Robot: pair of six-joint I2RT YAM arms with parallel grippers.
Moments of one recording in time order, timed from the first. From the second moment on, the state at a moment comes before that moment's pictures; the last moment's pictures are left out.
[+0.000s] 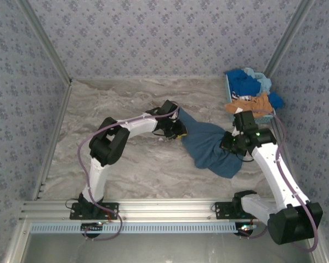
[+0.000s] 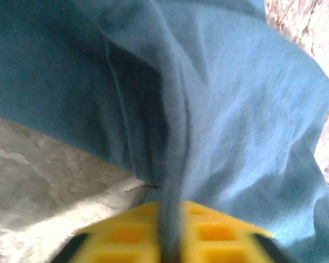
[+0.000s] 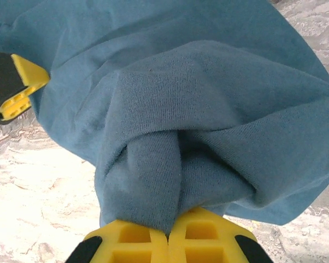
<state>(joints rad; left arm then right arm) -0.72 2.15 1.54 -0.37 0.42 -1.02 0.16 1.06 0.97 -1.05 -0.12 0.52</state>
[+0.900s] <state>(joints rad) -0.33 1.67 2.07 -0.69 0.23 -0.82 0.10 1.39 1.60 -0.62 -0.43 0.60</state>
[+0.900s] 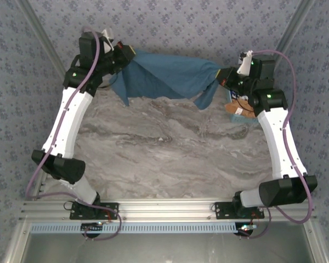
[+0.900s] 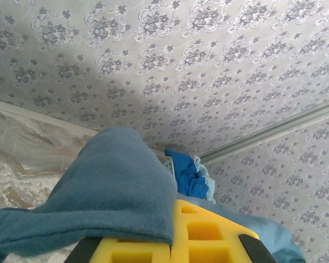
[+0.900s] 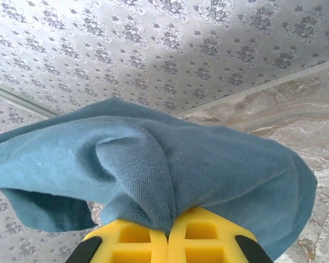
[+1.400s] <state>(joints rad) -0.43 1.46 1.17 -0.75 0.26 -0.89 0.13 1.30 1.06 -0.80 -0.25 0.58</state>
